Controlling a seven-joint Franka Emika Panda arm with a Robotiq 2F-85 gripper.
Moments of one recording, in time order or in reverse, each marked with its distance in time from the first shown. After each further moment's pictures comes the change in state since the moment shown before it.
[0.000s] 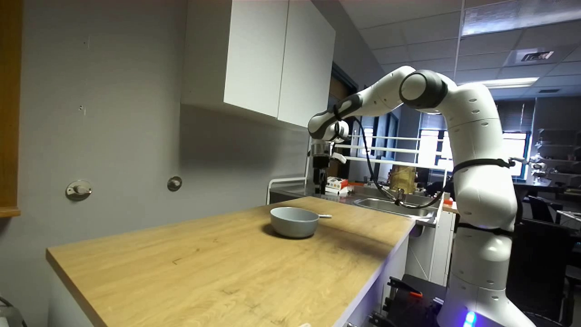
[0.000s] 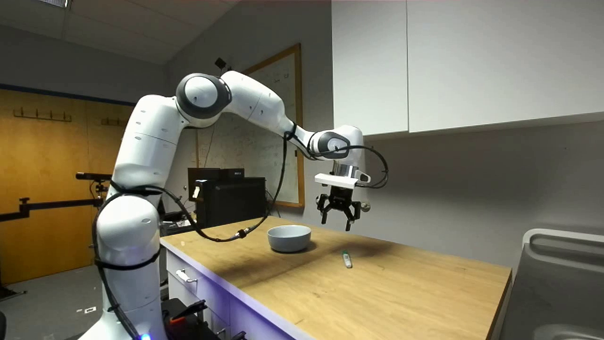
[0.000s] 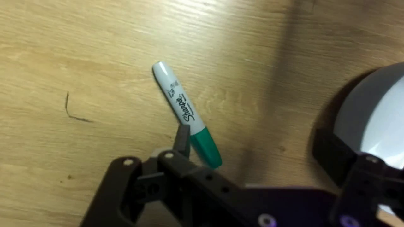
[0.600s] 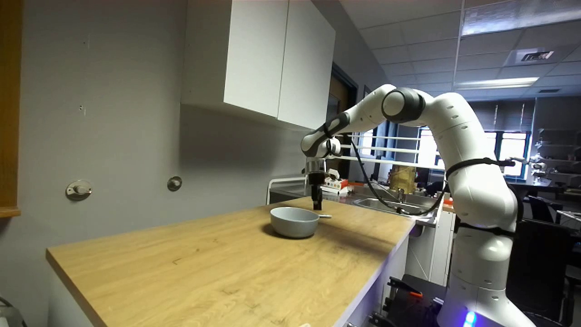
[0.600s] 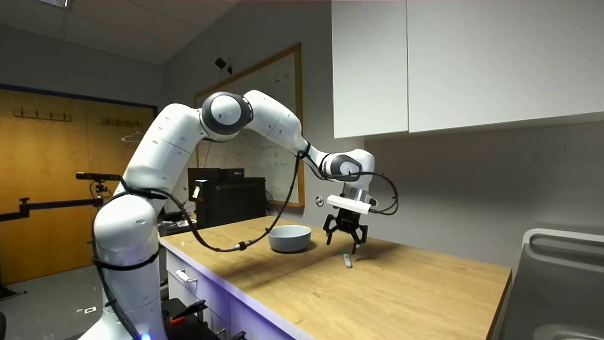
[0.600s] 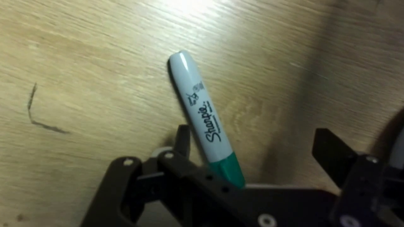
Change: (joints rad) arm -0.076 0.191 0.064 0.093 -0.003 0.000 -0.115
